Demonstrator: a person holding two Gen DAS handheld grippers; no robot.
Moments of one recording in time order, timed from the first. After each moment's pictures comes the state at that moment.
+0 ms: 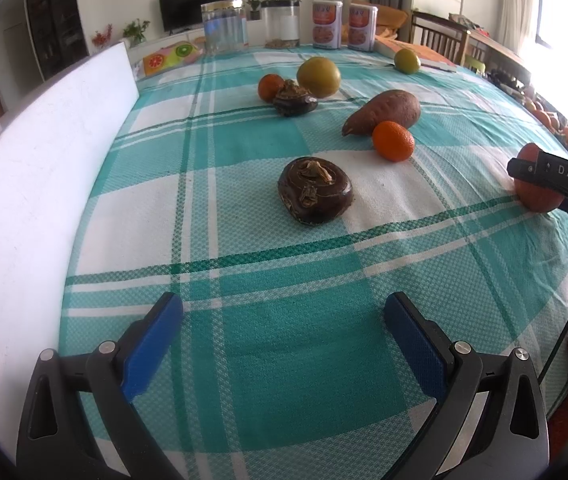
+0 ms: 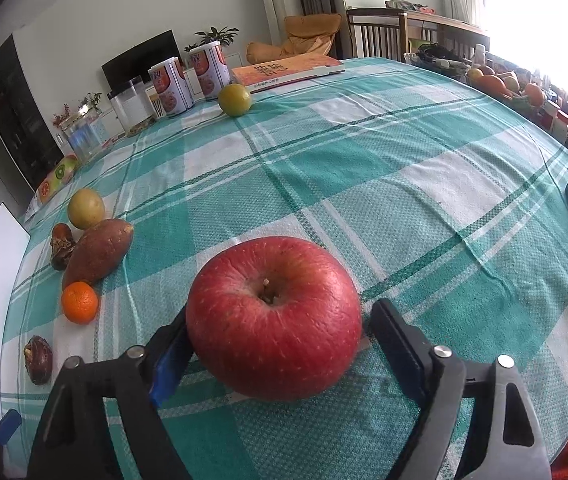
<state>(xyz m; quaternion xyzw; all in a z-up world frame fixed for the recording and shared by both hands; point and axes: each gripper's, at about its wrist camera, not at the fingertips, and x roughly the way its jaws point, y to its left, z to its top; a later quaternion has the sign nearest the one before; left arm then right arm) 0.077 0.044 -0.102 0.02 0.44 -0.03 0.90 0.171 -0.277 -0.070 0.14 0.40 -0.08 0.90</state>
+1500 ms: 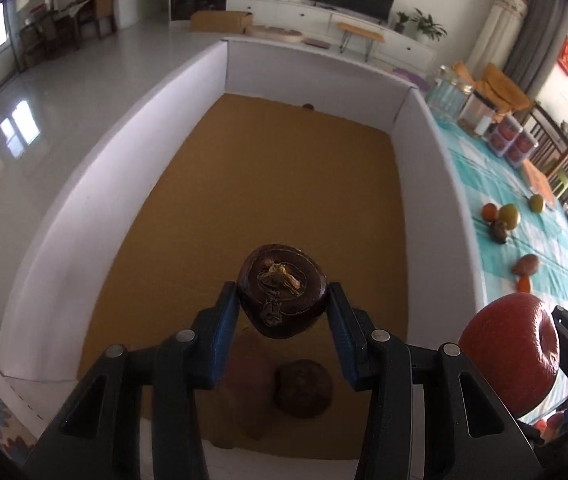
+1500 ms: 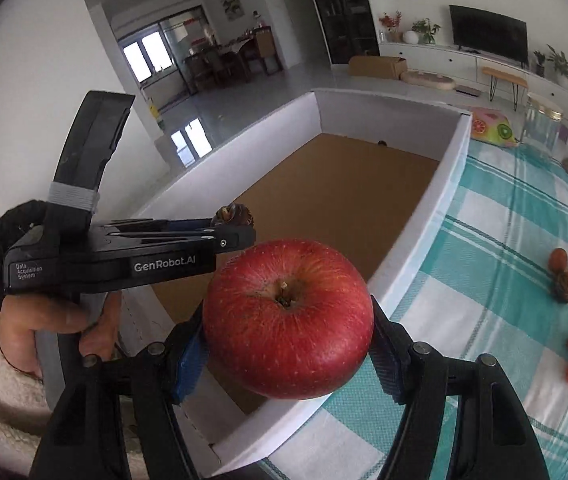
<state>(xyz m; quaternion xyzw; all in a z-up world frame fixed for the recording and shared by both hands) 0.045 0.318 -0.015 -0.15 0.48 0.14 0.85 0.100 0.139 0.023 -0.11 0.44 0.44 0.77</state>
